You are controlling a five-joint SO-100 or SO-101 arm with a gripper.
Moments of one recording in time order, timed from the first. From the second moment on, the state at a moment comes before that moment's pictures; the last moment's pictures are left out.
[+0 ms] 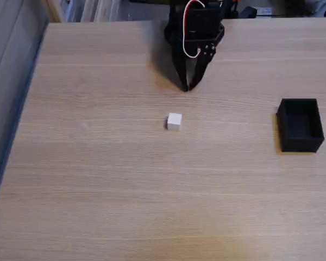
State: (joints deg) arm 3.5 190.7 177.3 76.9 -92.6
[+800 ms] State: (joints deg) arm 6.1 189.5 171.9 79.2 -97.1
